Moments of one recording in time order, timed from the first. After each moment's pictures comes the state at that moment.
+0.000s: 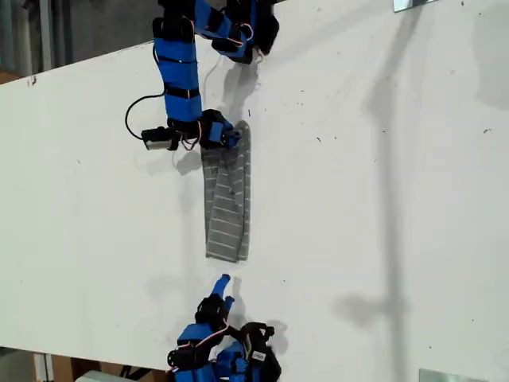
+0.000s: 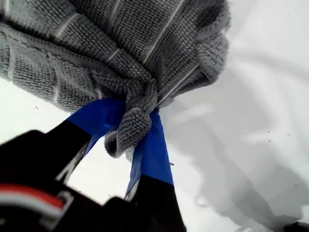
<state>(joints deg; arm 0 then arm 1) -21.6 143.9 144.2 69.4 -72.4 19.3 85.2 118.2 67.4 68.1</state>
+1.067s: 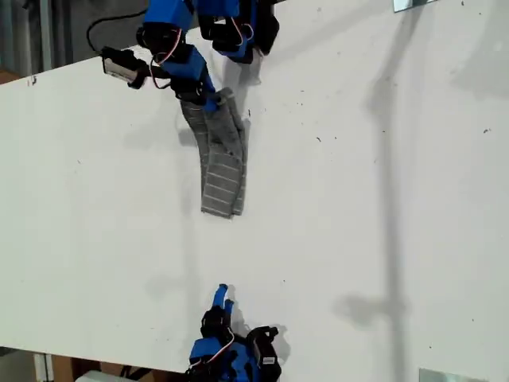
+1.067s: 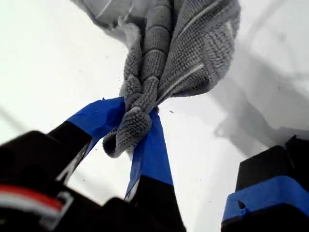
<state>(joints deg) -30.6 179.3 170.2 70.3 -69.8 17.1 134.9 118.7 91.3 77.6</state>
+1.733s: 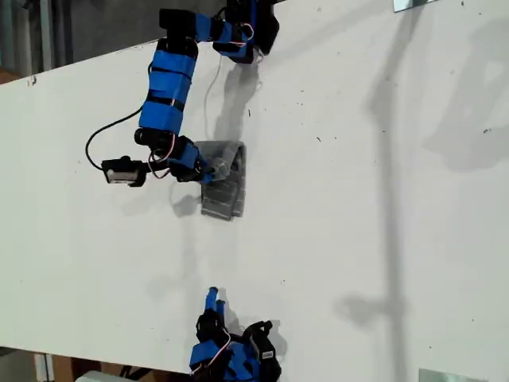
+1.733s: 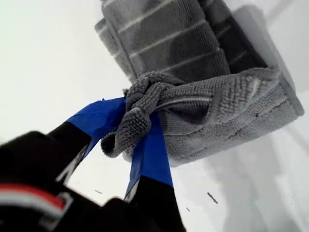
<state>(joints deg) -38.3 195.3 175.6 74.4 -66.8 16.2 74.8 65.7 82.5 57.4</state>
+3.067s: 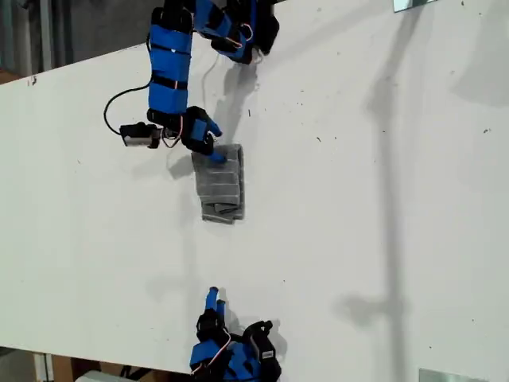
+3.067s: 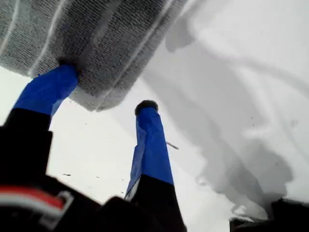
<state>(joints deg) -38.3 195.5 175.8 74.5 -66.9 22.2 95.2 109.1 74.8 65.9</state>
